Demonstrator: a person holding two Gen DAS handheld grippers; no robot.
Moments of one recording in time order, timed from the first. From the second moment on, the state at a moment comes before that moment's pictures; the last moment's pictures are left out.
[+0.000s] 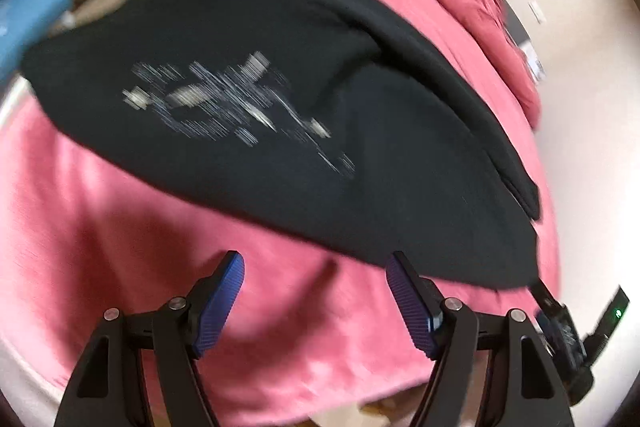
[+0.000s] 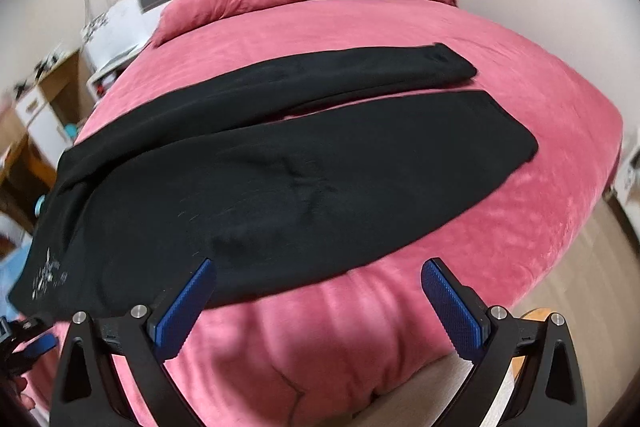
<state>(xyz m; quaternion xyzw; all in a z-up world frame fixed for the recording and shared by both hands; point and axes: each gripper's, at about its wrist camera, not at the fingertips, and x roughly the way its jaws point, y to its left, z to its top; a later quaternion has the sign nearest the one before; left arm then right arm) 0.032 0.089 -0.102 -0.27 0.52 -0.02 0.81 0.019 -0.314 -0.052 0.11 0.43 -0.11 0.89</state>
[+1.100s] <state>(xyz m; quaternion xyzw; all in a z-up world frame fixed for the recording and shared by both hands) 0.072 0.170 -0.119 -0.22 0.45 0.15 0.85 0.054 -0.560 -0.115 0.42 0.36 -0.18 0.82</state>
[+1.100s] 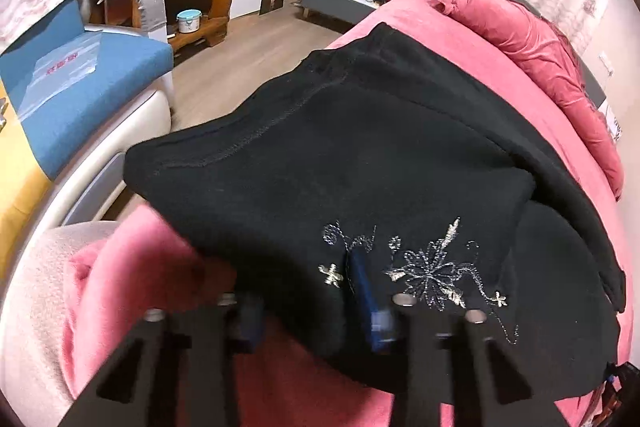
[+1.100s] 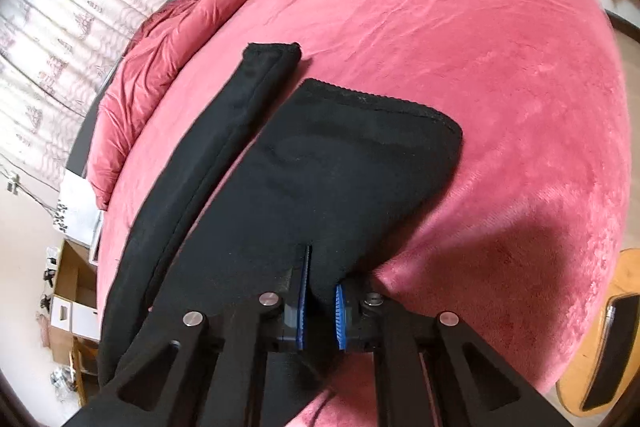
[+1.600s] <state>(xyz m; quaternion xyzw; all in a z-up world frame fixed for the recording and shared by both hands) 0.035 0.183 -0.080 -0.27 0.41 0.09 0.87 0.015 -0.569 -0.049 0.35 0.31 -0.21 0.86</state>
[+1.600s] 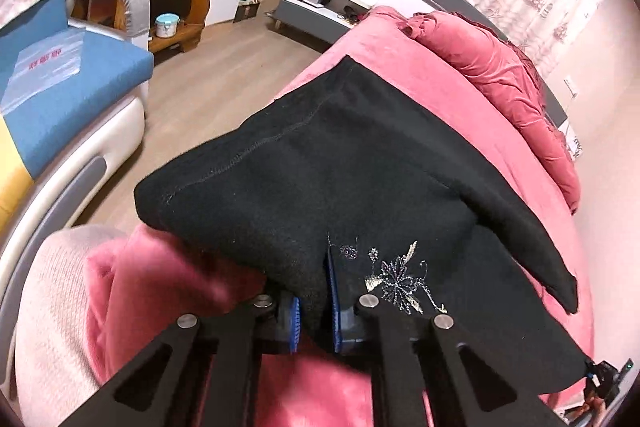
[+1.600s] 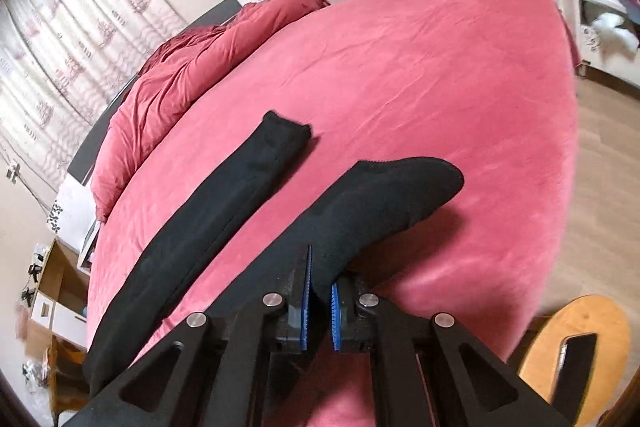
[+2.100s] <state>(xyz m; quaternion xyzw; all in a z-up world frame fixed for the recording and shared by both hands) 0.007 0.190 -0.097 -0.32 0.47 0.06 0.82 0.000 -0.577 -0.083 0.31 0.38 -0.26 0.83</state>
